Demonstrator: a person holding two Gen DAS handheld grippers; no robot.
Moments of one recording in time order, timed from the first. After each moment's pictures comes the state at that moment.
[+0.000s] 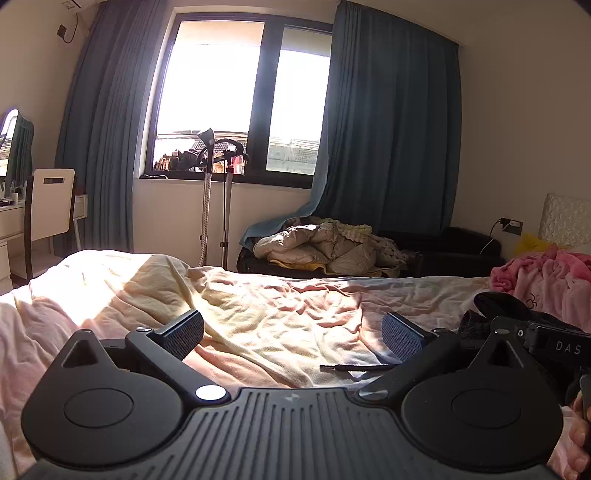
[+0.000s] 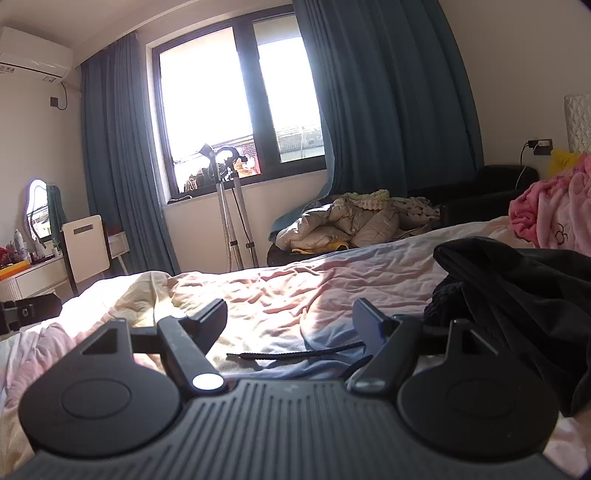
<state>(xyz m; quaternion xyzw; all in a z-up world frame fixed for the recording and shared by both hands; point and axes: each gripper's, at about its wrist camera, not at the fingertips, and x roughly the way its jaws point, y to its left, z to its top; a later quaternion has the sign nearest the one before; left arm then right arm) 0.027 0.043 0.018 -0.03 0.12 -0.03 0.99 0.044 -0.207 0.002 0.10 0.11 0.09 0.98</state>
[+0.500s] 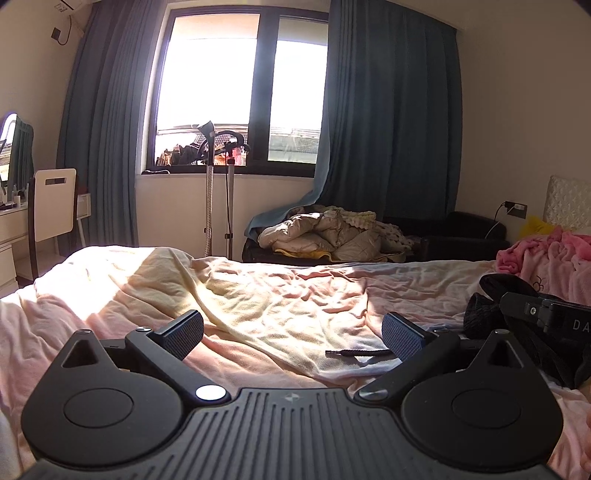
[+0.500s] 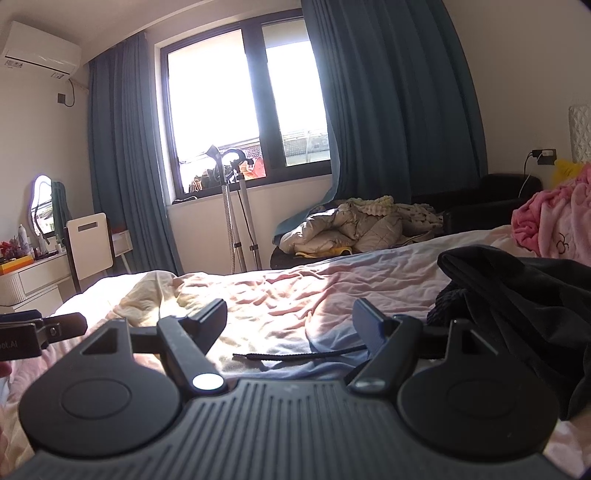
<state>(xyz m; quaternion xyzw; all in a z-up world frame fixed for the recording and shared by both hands) 0.018 0.042 0.018 -0.02 0.12 -0.02 0.99 0.034 -0.200 0.007 0.08 0.10 0.09 0.99</state>
